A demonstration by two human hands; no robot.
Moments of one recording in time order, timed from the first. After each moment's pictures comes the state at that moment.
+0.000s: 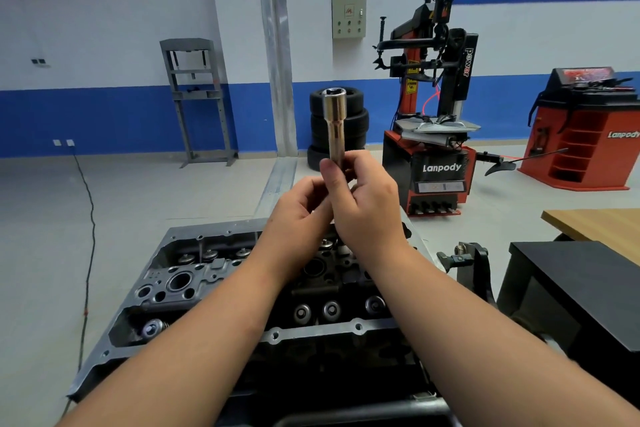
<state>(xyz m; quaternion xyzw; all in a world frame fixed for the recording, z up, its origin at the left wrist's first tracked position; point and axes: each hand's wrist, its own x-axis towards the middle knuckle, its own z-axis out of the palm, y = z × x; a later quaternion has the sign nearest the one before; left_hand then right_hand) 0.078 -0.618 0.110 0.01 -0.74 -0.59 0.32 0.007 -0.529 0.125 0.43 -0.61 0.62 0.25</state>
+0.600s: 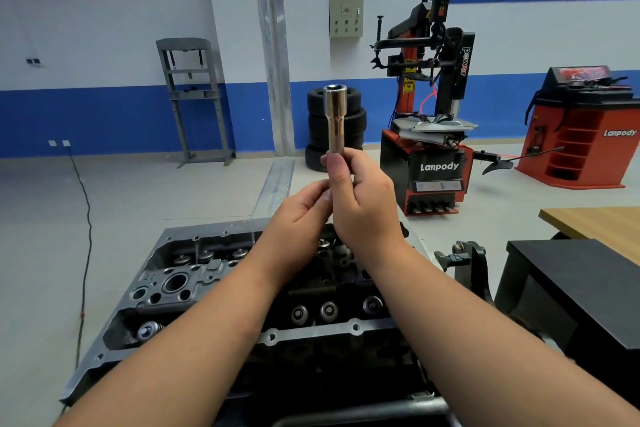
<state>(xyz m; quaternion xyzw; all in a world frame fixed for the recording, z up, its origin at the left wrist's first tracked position) 0.081 -0.615 0.111 -0.03 -0.76 -0.58 0.29 0.008 -0.528 0.127 0.43 -0.60 0.64 0.21</state>
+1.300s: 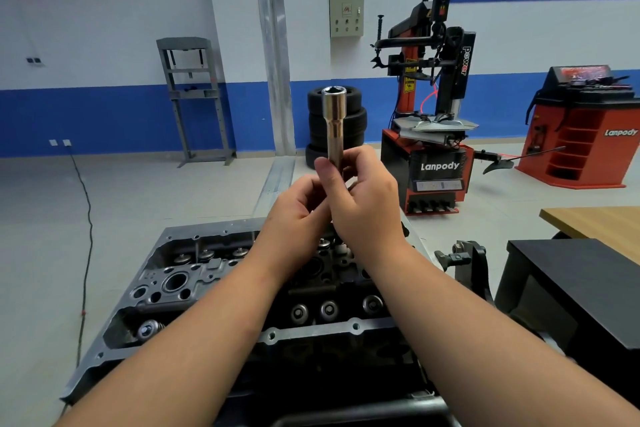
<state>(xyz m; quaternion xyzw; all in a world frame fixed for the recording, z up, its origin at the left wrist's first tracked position) 0.079 -0.616 0.112 -0.01 -0.76 -0.57 0.32 0.007 -0.526 0.126 0.43 -0.61 0.63 0.24</state>
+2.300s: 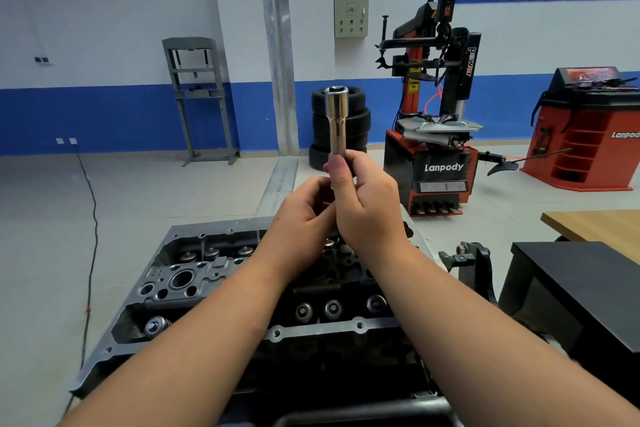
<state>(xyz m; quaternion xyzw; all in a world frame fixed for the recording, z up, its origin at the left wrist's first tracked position) 0.077 -0.620 0.106 -0.01 -0.75 -0.58 0.31 0.009 -0.528 0.126 0.44 -0.61 0.62 0.22</state>
